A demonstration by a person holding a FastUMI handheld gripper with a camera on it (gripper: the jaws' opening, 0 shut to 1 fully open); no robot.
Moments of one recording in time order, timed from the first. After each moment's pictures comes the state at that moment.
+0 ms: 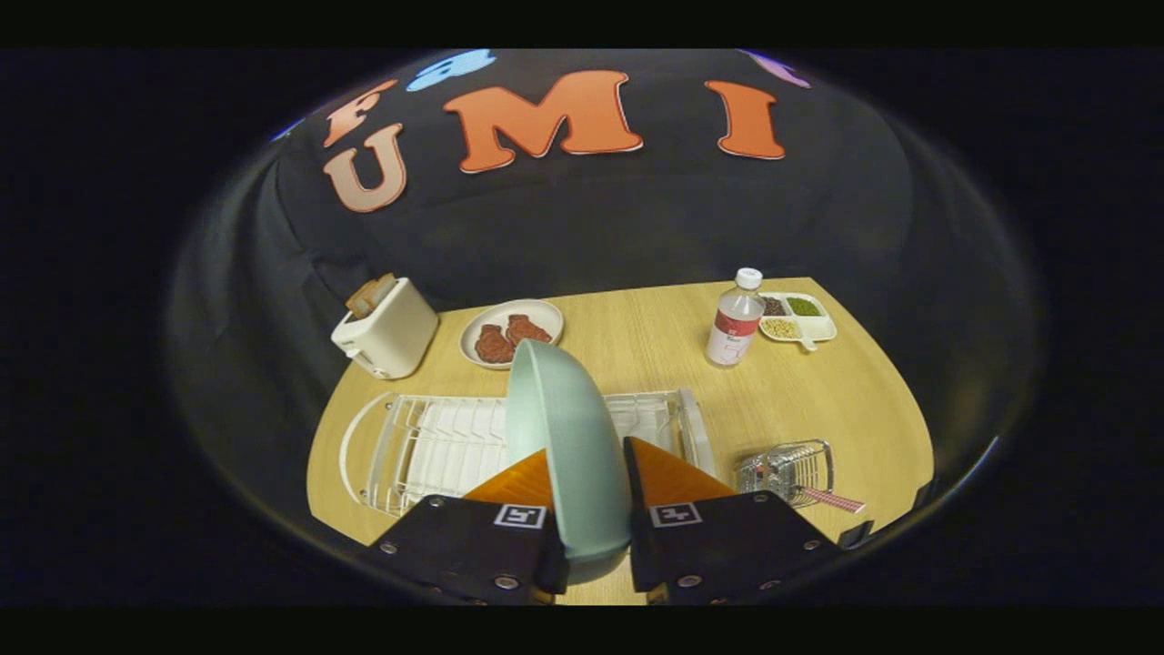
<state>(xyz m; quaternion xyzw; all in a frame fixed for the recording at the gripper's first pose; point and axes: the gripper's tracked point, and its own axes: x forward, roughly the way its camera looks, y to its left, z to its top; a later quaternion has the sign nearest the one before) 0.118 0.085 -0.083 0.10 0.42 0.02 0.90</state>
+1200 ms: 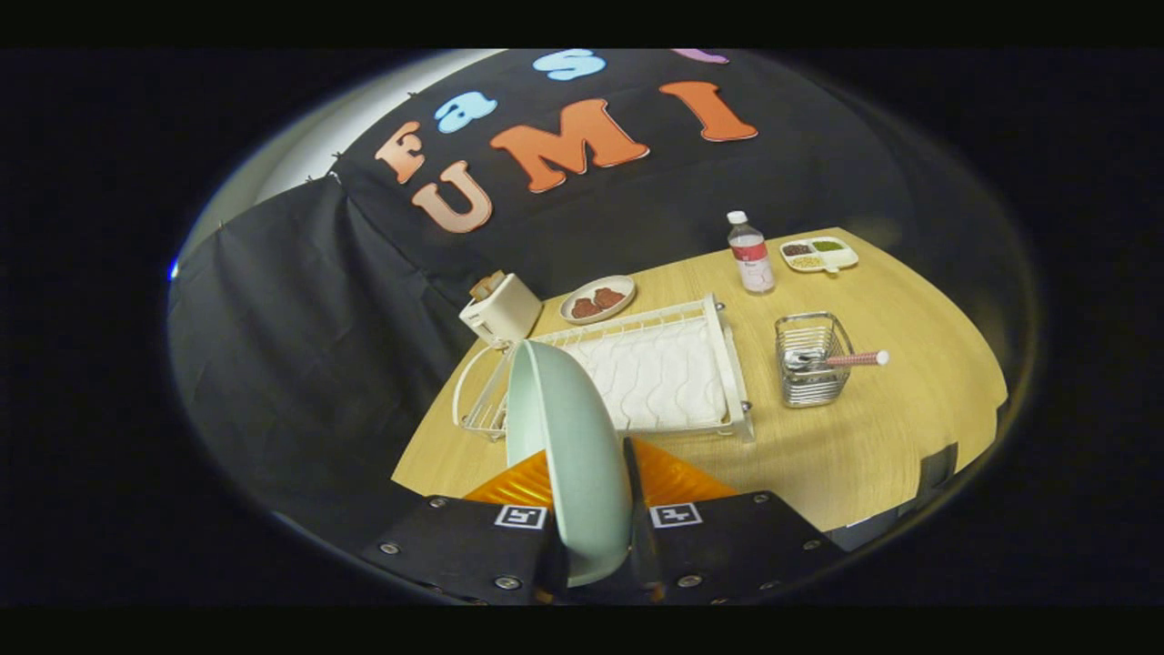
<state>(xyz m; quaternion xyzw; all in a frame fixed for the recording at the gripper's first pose) -0.082 0.085 -0.088 0.22 0.39 0.14 0.88</state>
